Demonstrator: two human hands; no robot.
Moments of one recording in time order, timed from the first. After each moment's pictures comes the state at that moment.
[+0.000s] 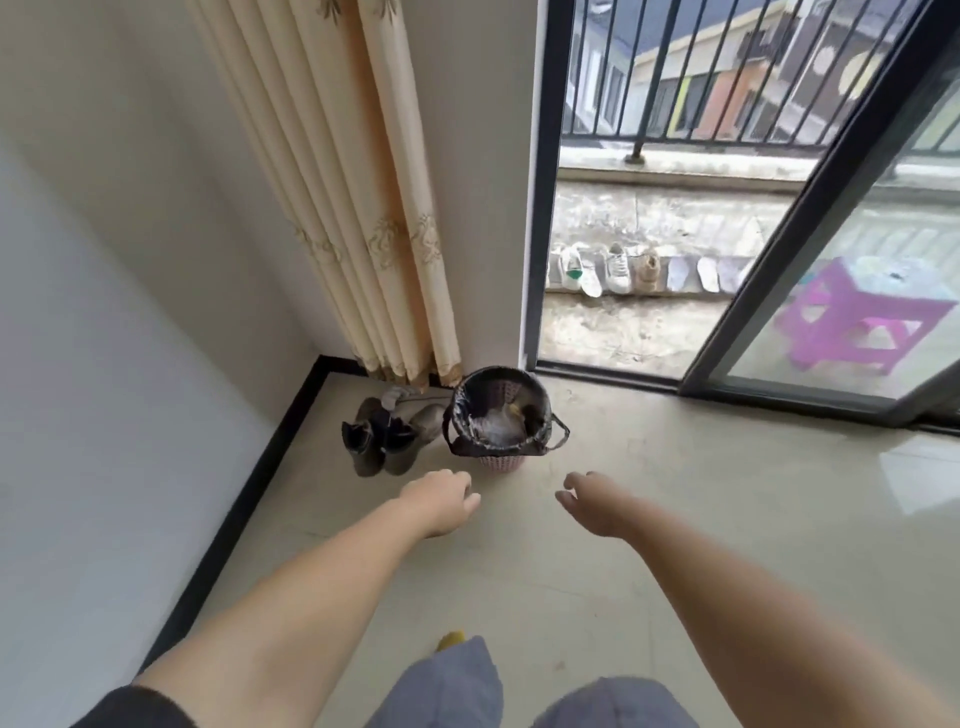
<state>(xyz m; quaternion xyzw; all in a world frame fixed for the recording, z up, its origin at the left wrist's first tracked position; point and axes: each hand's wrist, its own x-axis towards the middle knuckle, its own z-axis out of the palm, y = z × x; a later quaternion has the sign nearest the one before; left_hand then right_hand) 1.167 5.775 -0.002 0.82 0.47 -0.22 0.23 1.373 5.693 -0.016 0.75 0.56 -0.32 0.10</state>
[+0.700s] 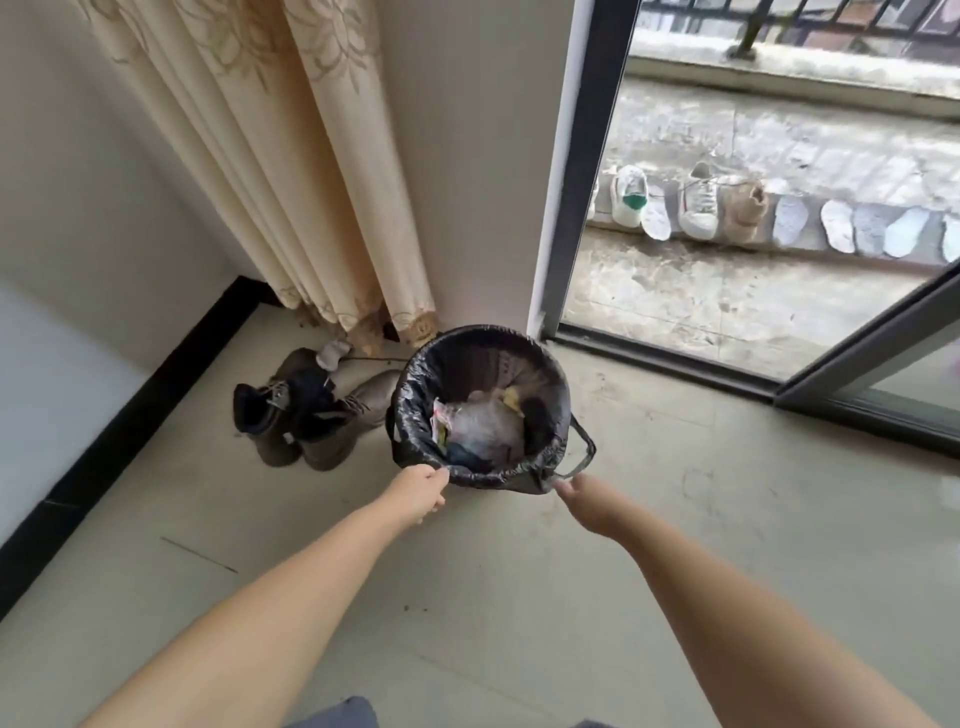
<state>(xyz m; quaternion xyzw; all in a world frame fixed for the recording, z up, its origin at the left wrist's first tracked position) 1.299 5.988 -0.385 0.52 0.66 -0.04 0.53 1.523 5.931 -0.395 0.75 0.50 -0.43 0.07</state>
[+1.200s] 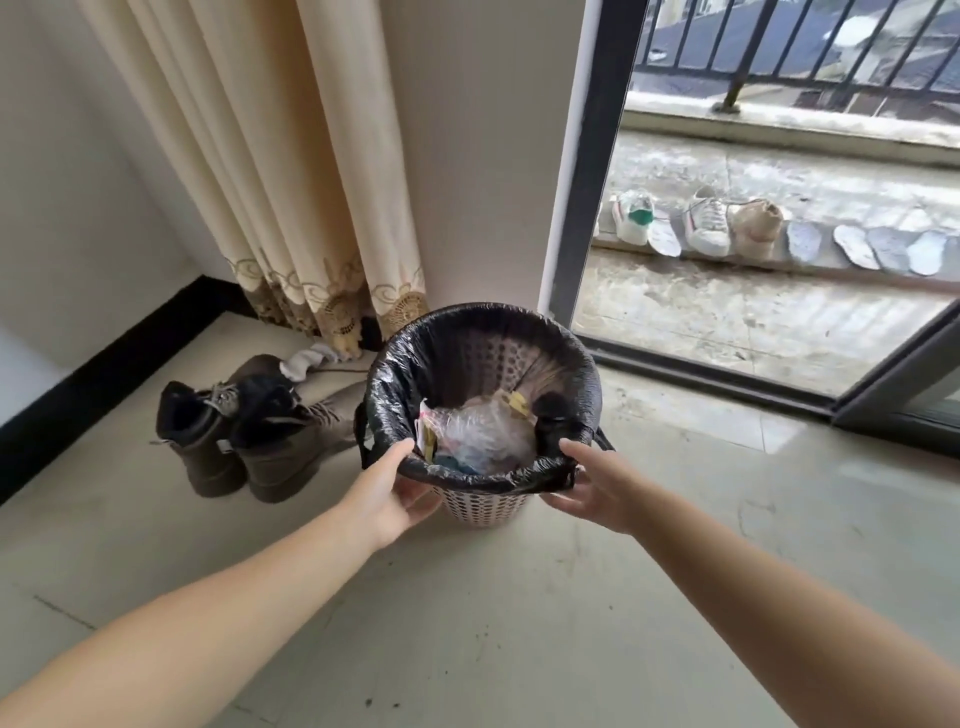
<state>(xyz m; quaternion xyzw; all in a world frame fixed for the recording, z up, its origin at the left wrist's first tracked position) 1.287 6.030 -0.552 0.16 0.57 0.33 0.74 1.521 5.980 -0.534 0.59 0.07 -0.68 -0.42</state>
